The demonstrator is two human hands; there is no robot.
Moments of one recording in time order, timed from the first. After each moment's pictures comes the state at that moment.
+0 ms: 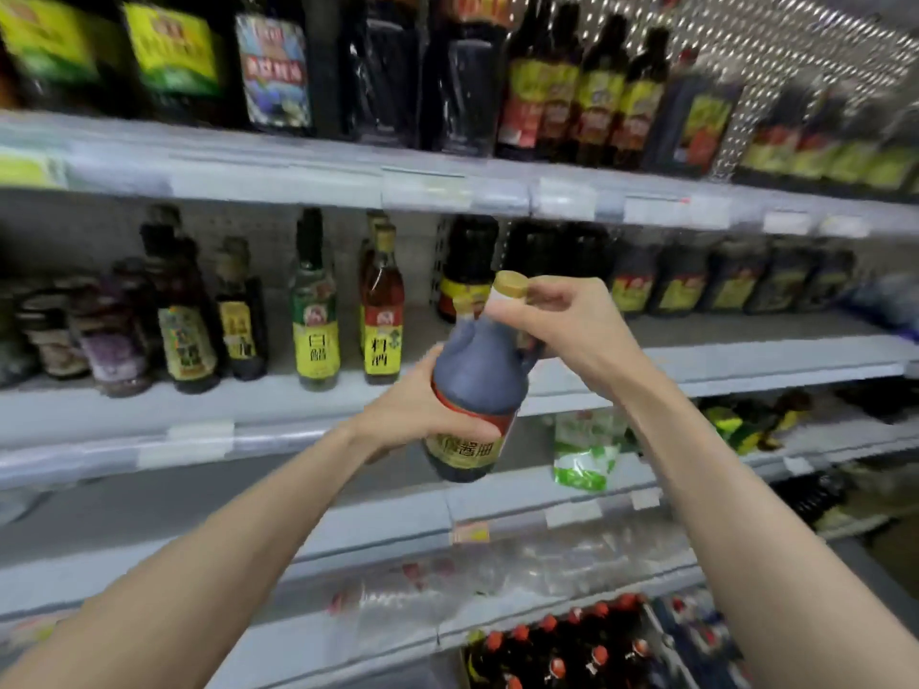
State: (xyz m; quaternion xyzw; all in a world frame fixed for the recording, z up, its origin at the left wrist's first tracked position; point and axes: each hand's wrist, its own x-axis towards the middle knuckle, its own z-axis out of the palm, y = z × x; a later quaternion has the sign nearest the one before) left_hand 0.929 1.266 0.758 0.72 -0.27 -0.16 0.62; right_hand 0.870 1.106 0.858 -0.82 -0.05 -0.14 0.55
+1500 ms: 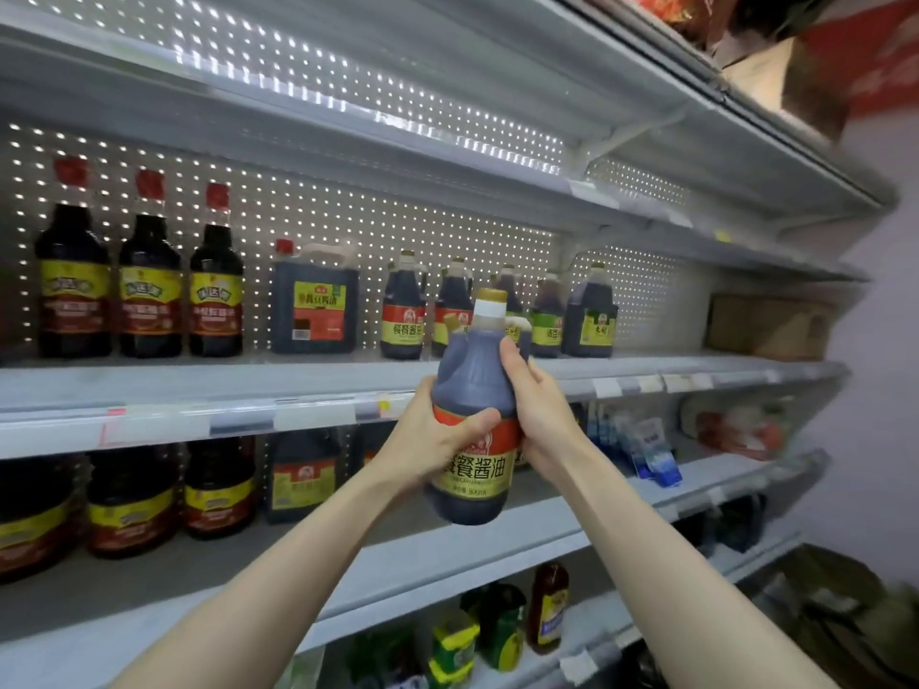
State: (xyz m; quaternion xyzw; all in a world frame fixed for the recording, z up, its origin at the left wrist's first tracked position) left_hand 0.896 0.601 0.953 0.61 -0.39 -0.04 0.69; right_hand 0.835 0.486 0.990 -0.65 -0.01 -0.27 0.71
